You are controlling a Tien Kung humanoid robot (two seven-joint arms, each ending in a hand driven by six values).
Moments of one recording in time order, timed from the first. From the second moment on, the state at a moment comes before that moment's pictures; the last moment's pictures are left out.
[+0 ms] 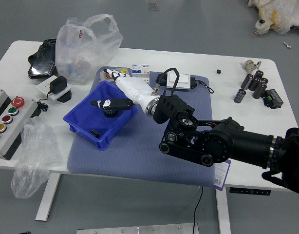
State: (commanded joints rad) left arm -0.20 0.18 -0.79 -0.28 0.84 0.08 0.24; right arm 1.02 -0.04 0.17 1.08 -1.44 -0.40 -0.29
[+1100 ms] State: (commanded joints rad) left arm -0.17 0.16 -0.77 -0.28 0.81 0.09 0.23; right arm 0.33 -0.32 0.88 1.16 -1.12 -0.38 0.31
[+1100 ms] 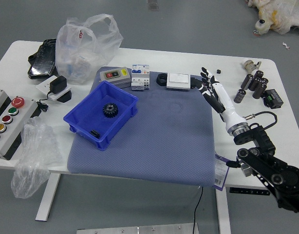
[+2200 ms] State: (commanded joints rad) left arm -0.17 0.16 -0.77 -0.28 0.80 0.09 0.22; right arm 0.23 -0.27 1.11 1.08 -0.31 0.01 0.43
